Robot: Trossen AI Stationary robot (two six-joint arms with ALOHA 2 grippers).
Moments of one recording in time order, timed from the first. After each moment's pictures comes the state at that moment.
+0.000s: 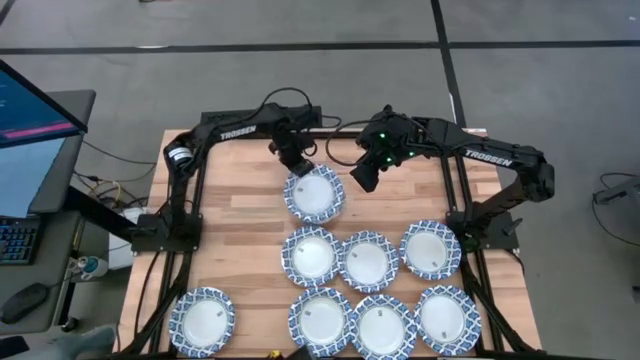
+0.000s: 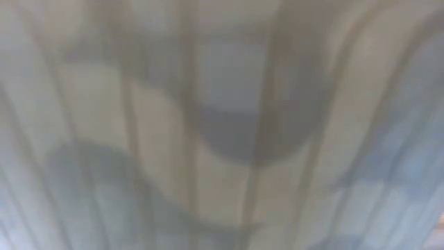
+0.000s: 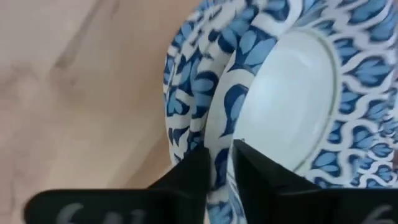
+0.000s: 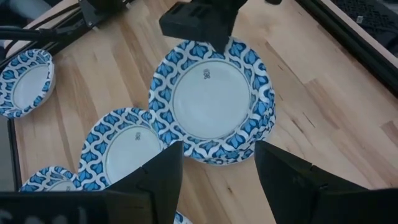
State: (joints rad) left arm 0.57 2.01 1.71 -1.14 0.36 -0.11; right arm -0.29 1.45 1.47 -0.90 -0.13 0.25
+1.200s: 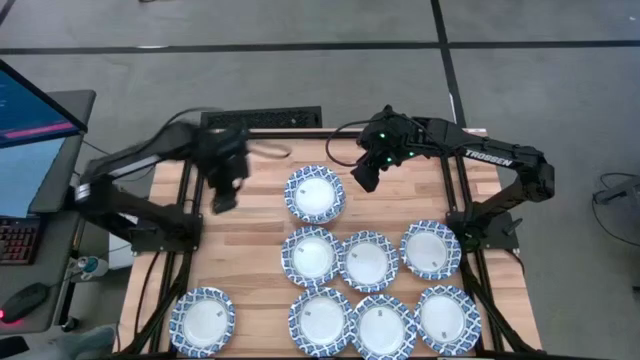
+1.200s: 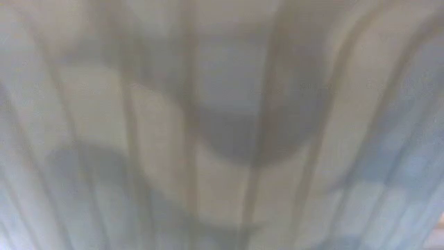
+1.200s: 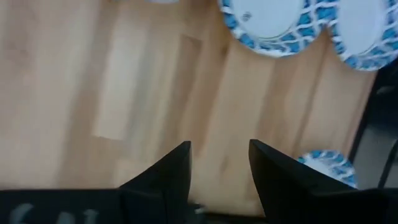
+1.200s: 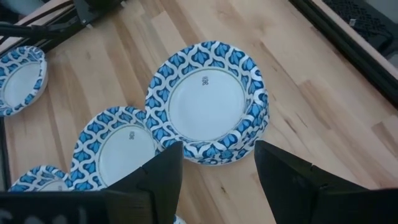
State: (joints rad) left arm 0.32 1.22 1.39 -1.51 0.25 0.01; right arm -0.29 1.45 1.47 -0.90 -0.11 0.23
